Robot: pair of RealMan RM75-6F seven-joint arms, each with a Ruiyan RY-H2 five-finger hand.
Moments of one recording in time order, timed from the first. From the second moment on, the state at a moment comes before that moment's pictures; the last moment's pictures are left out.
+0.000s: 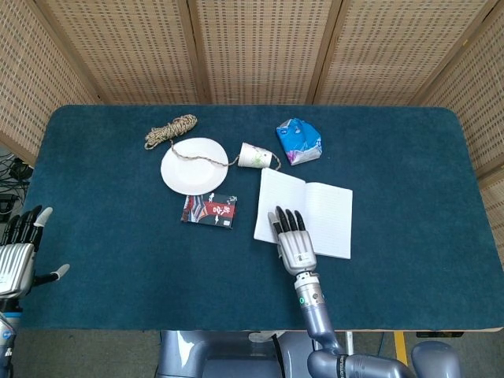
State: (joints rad) left arm -0.13 -1.21 -0.08 -1.59 1.42 1.45 0.09; right arm 0.56 -2.03 0.22 -1.27 -1.15 1.27 -0.56
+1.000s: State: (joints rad) left arm -0.12 -1.21 -0.07 -1.61 1.44 1.46 0.10; right arm 0.47 -1.98 0.34 -1.42 -1.13 1.46 -0.54
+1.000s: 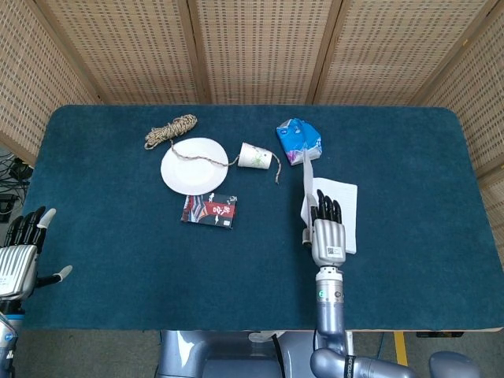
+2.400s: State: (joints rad) left arm -0.12 -1.21 -0.06 -1.63 1.48 1.48 0.10; right arm 0.36 -1.92 0.38 -1.55 -1.08 1.56 -0.47
